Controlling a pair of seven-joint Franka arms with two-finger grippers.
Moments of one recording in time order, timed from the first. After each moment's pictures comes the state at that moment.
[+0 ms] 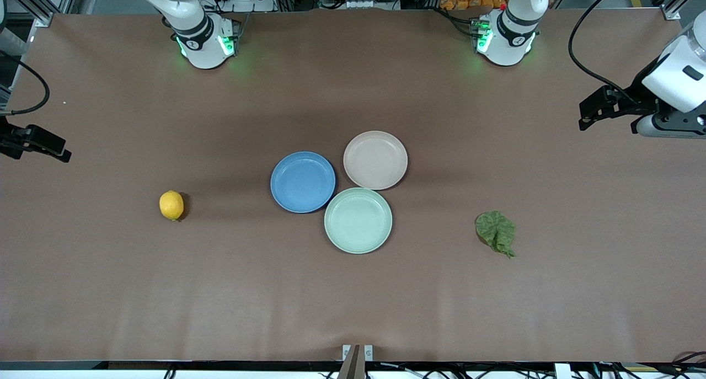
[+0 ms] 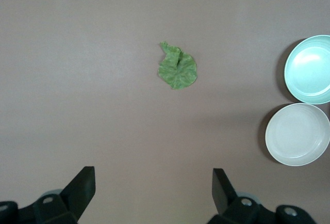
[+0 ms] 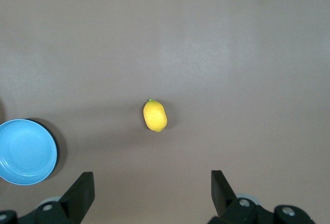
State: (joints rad) left arm 0.04 0.02 -0.19 -1.52 0.00 1.56 -0.07; right arm -0.02 0.11 -0.07 -1.47 0.00 1.61 0.00
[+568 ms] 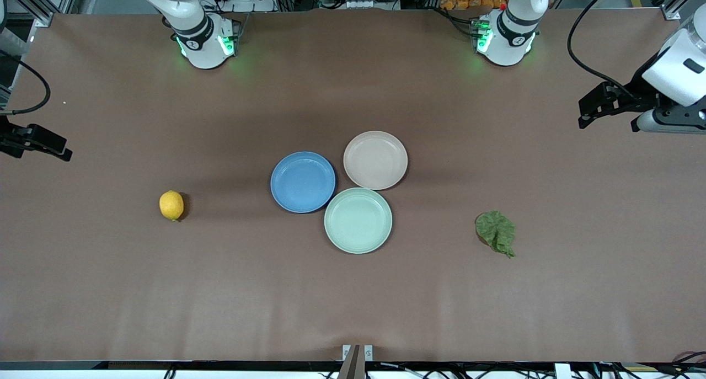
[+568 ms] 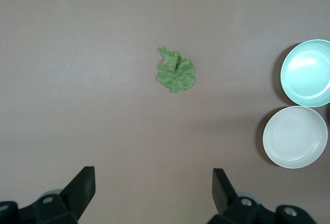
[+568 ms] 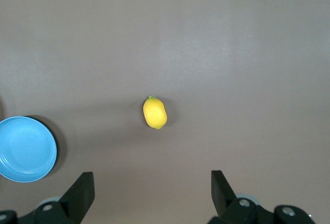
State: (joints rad) left arm 0.04 0.01 -0.19 -1.51 0.00 1.56 -0.07; right arm -0.02 0.11 -0.07 -1.48 0.00 1.59 0.00
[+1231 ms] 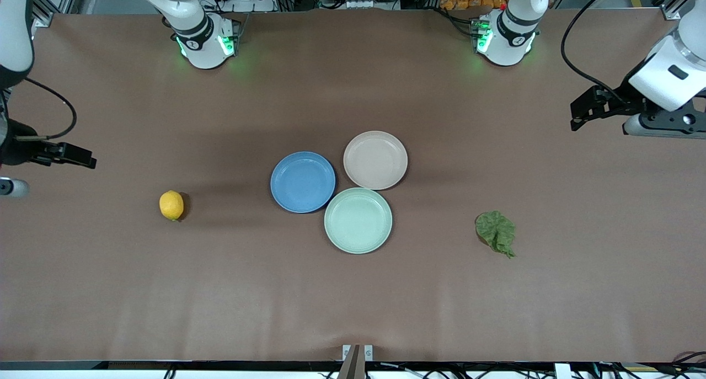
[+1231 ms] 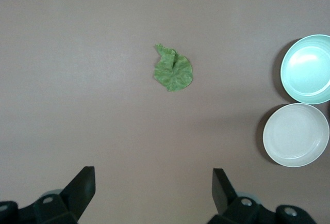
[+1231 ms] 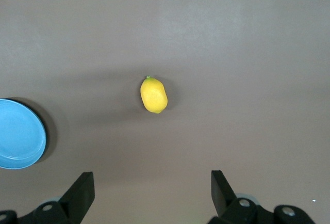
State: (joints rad) left arm 0.04 0.01 -0.21 -1.55 0.00 1.59 -0.08; right arm -0.02 0.20 -0.06 -1.49 0.00 1.56 0.00
